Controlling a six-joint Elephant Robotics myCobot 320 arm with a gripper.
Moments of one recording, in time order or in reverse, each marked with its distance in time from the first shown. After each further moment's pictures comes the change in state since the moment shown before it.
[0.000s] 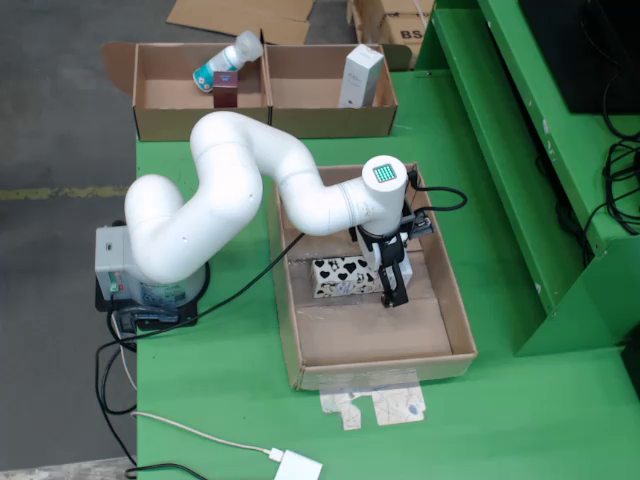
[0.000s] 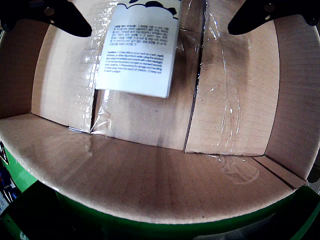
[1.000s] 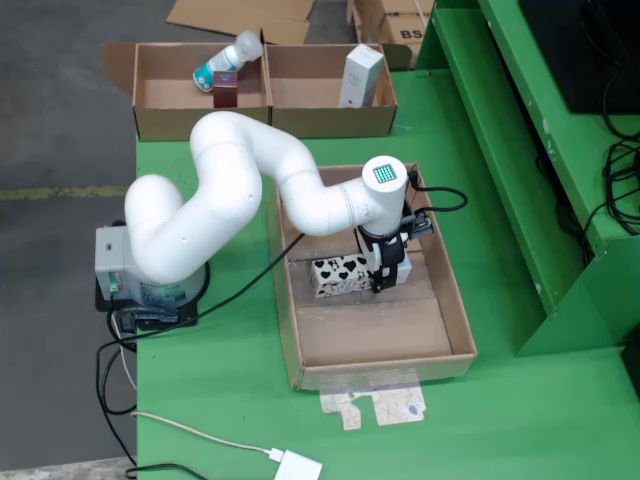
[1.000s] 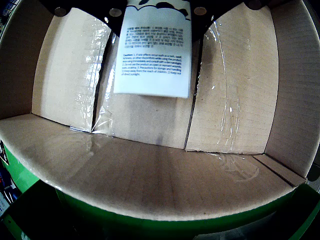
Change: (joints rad) arm -0.003 0.000 0.002 0.000 0.005 0.002
